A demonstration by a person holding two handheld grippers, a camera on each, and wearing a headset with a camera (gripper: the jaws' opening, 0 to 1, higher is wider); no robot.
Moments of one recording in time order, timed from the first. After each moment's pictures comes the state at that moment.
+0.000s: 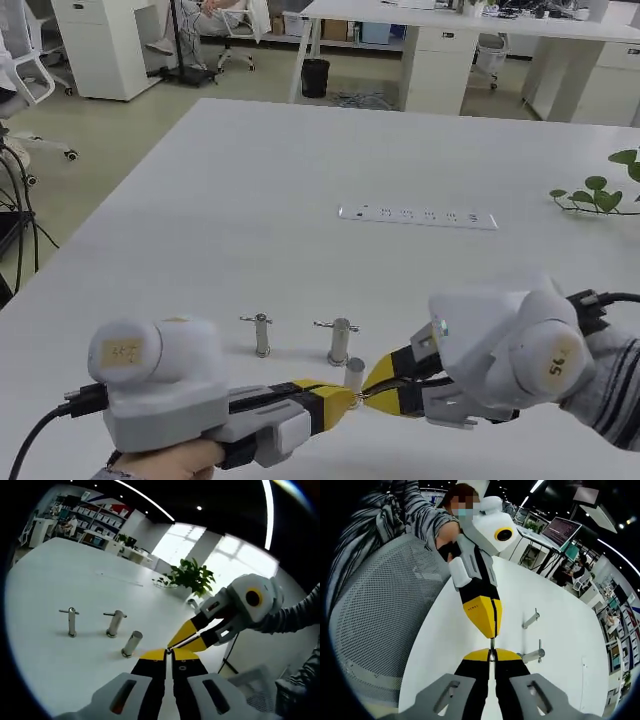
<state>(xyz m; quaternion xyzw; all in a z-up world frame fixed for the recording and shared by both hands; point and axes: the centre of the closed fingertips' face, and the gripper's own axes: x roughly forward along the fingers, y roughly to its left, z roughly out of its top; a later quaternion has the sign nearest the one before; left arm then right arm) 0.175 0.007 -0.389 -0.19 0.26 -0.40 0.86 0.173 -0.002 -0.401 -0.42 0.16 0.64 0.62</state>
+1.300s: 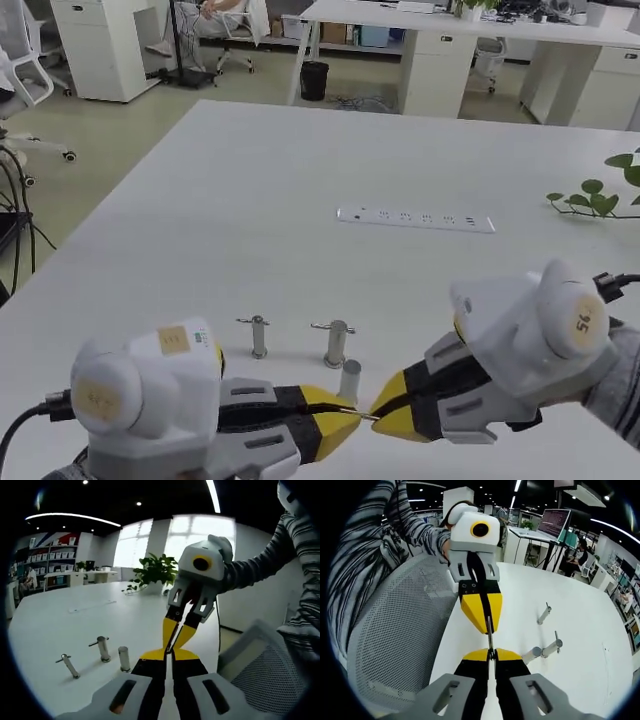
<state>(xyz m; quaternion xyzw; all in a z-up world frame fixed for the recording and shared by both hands) 0.151 -0.004 -0.376 0.00 0.16 -0.52 0.84 0.150 -0.012 -0.397 -0.33 0.22 0.67 0.62</state>
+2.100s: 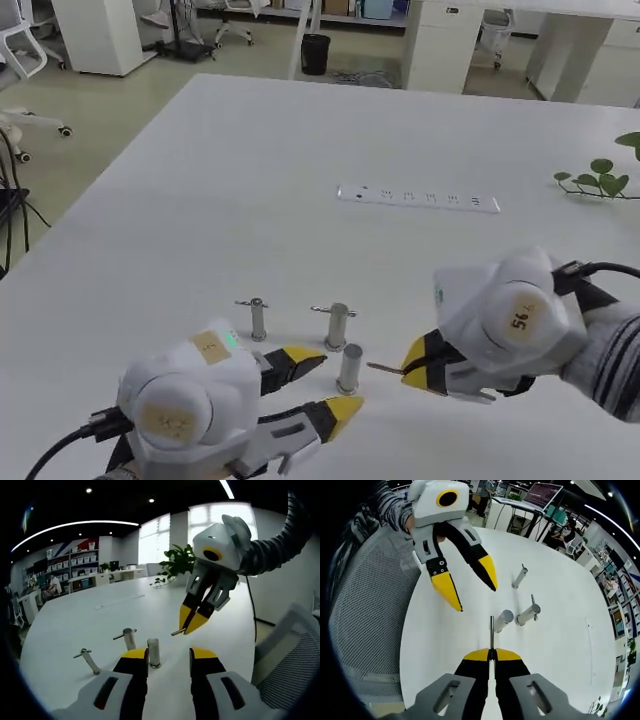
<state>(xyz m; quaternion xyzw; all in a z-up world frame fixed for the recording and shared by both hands) 0.198 0.007 -0.412 0.06 0.17 -0.40 0.90 0.212 -0.047 -0.436 -0.43 0.29 0.56 0.65</state>
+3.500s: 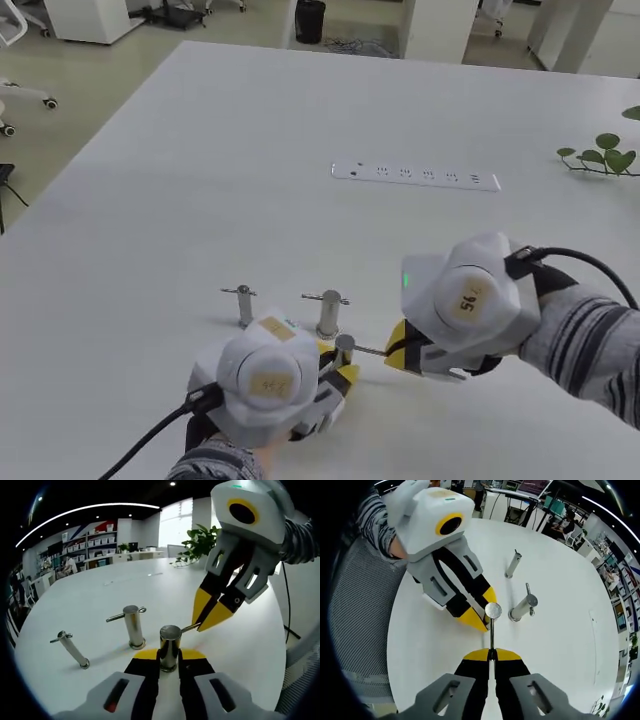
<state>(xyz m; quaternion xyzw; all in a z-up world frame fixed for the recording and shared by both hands) 0.245 -0.010 -0.474 0.05 0.24 -0.32 0.91 0.234 -0.043 -0.458 -0.43 0.32 0.55 0.64</state>
